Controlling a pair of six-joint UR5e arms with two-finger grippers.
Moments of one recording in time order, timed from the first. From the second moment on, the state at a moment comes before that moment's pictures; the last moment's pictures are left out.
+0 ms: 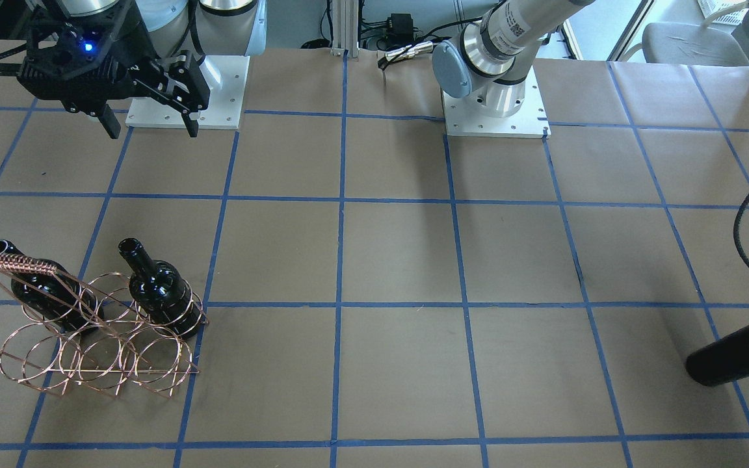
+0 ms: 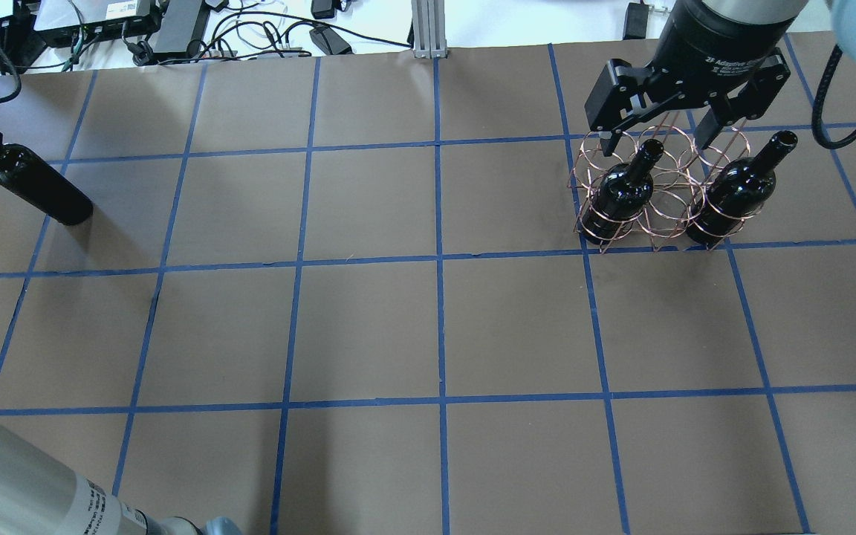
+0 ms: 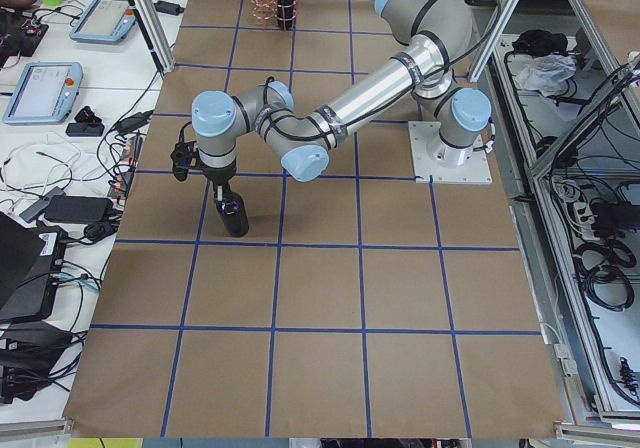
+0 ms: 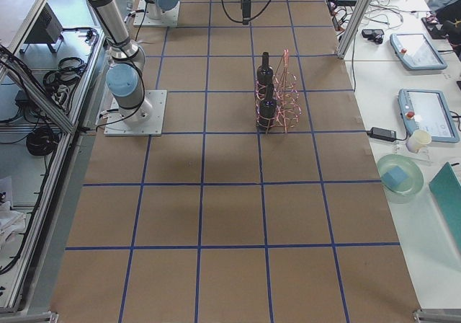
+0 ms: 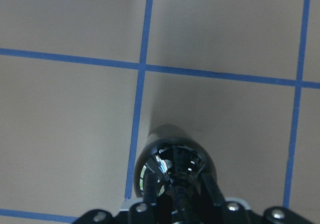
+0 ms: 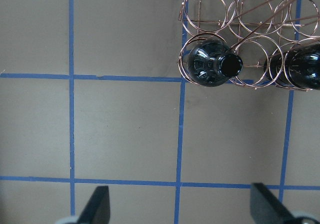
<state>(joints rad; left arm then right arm) -0.94 -2.09 -1.25 -1.25 1.48 0.50 1.61 -1.60 1.48 -1.49 -1.55 0.00</state>
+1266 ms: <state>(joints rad) -1.19 -1.91 -1.38 -1.29 1.48 0.25 1.61 -1.60 1.48 -1.49 -1.55 0.00</state>
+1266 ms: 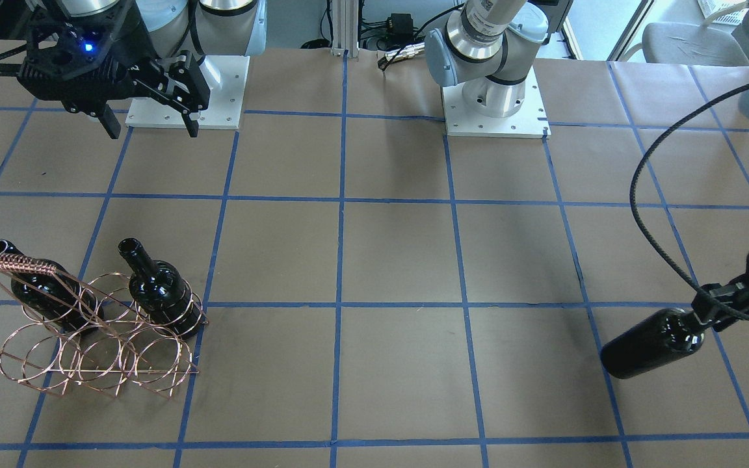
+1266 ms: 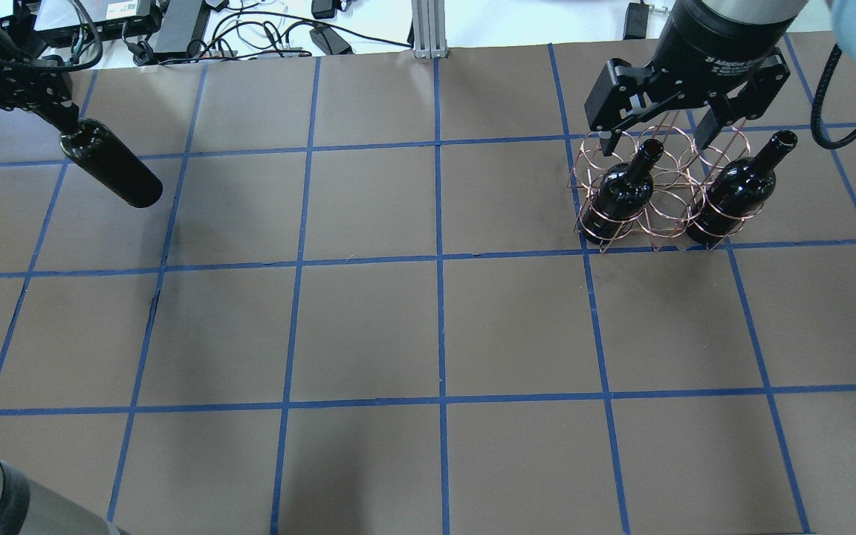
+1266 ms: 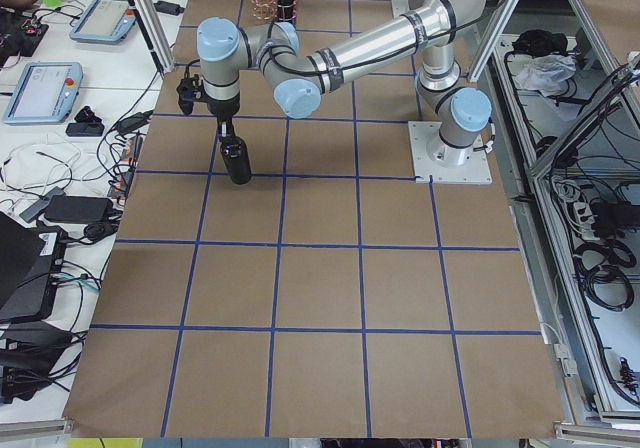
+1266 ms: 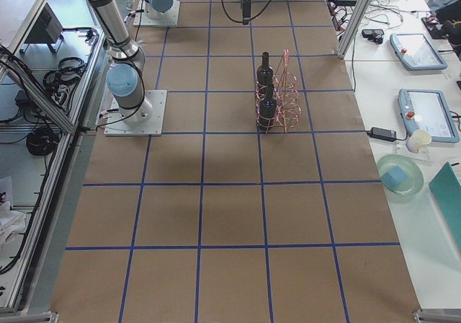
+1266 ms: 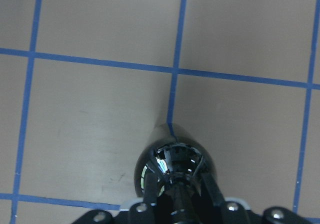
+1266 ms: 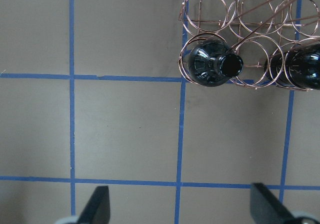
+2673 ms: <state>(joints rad) -1.58 -1.64 -1.80 -1.21 1.54 -0.18 1.61 -1.60 1.48 -1.49 -1.55 0.00</state>
